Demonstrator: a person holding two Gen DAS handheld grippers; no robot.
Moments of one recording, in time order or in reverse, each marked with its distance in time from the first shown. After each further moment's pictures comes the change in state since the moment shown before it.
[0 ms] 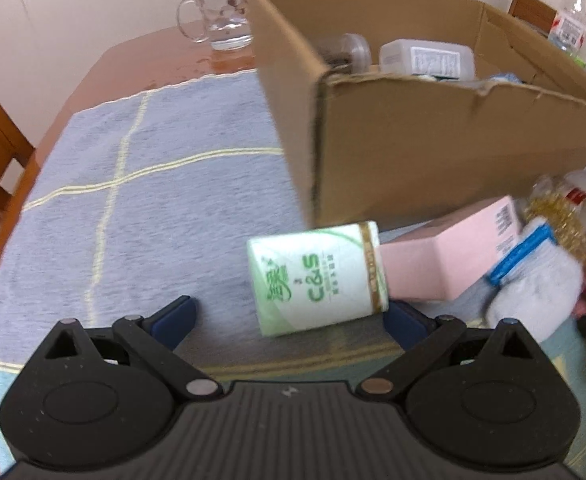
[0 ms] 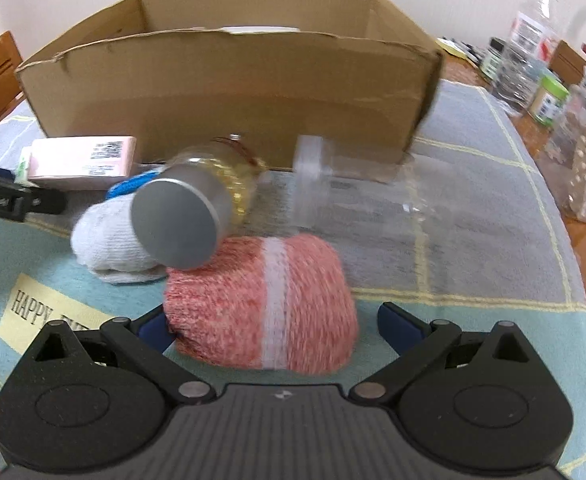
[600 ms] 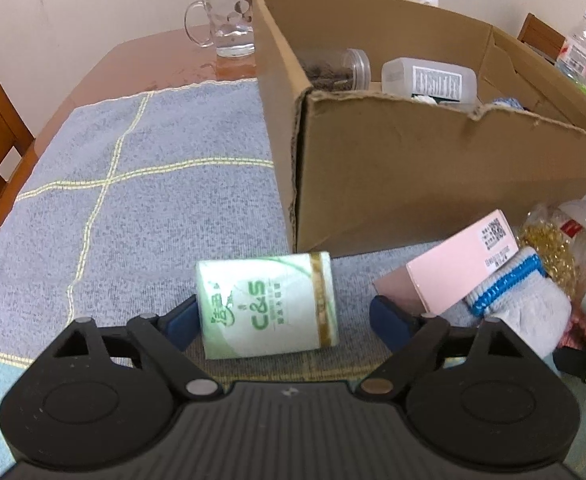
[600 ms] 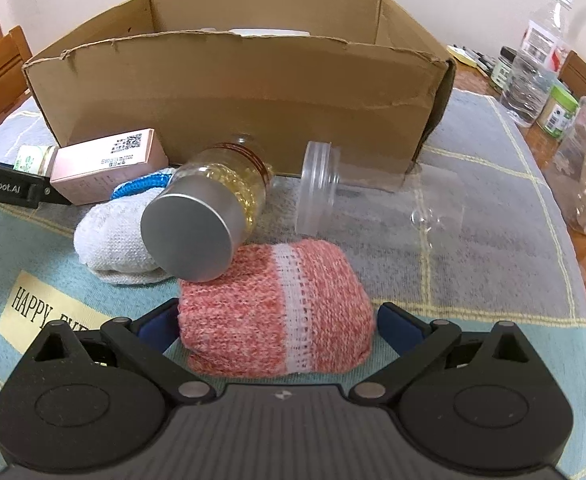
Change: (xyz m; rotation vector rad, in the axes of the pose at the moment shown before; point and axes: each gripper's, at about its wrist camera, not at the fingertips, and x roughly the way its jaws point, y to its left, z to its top) left arm 0.004 -0.008 0.007 -0.078 -0.037 -0.024; right arm 0.004 0.003 0.003 -0.041 -0.014 0.026
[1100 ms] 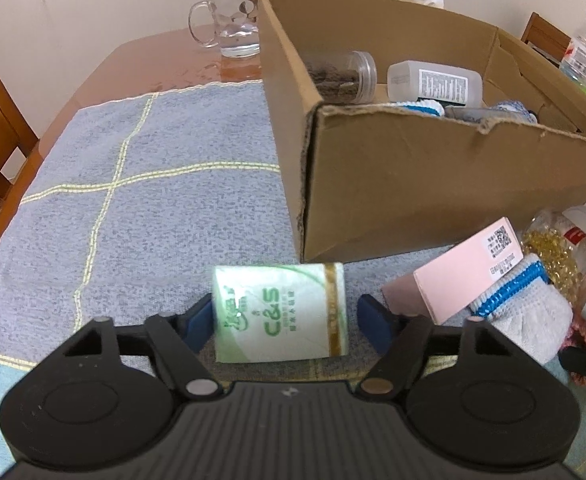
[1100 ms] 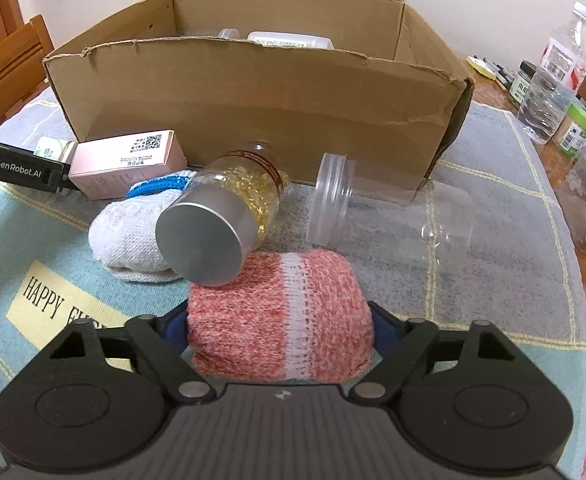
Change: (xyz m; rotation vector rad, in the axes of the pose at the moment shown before) left arm -0.002 0.004 0.005 -0.004 0.015 0.012; right arm -0.004 -0.001 0.006 -0.057 0.013 0.040
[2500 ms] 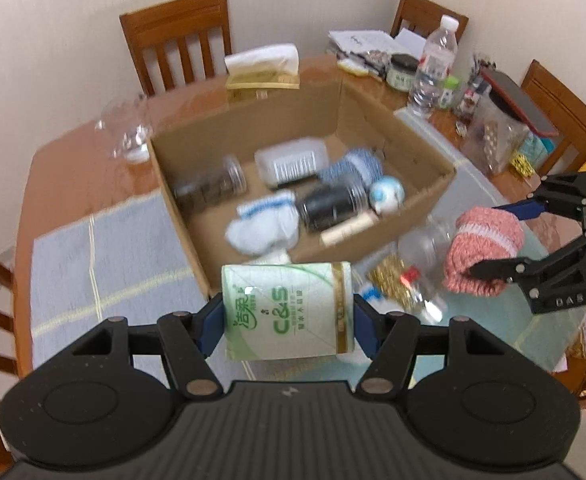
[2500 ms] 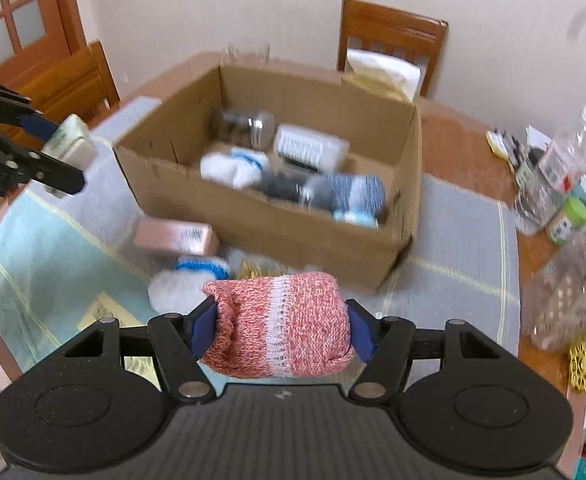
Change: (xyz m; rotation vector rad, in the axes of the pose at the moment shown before) left arm -0.130 -0.037 0.079 0.300 -0.008 -0.215; right arm -0.093 -0.025 0.065 -0.143 -0.057 0.106
